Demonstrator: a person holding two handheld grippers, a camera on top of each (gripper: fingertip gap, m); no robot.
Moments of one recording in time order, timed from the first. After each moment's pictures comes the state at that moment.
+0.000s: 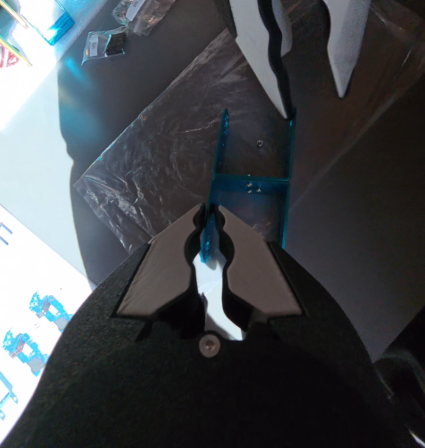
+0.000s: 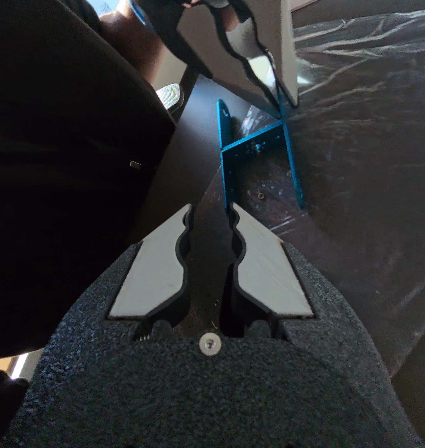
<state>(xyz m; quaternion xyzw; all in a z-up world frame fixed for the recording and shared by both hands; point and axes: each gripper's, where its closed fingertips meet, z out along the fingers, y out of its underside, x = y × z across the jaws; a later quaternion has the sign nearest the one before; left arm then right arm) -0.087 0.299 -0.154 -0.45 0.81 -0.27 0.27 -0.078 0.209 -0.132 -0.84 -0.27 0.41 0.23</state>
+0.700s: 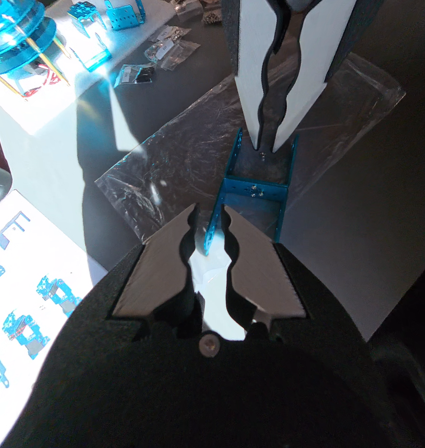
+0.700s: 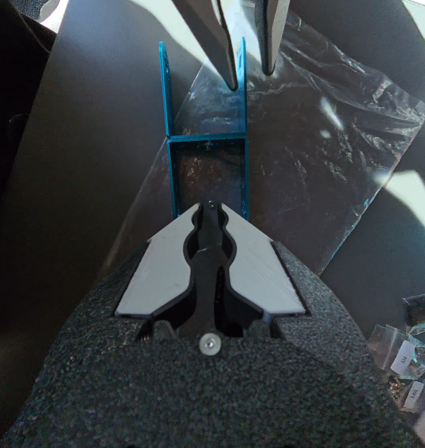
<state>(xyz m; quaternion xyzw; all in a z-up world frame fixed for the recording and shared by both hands) -0.097 0.309 -0.133 -0.45 0.77 -0.34 0.30 -0.062 0.240 -0.157 -0.90 -0.38 0.08 0.20</state>
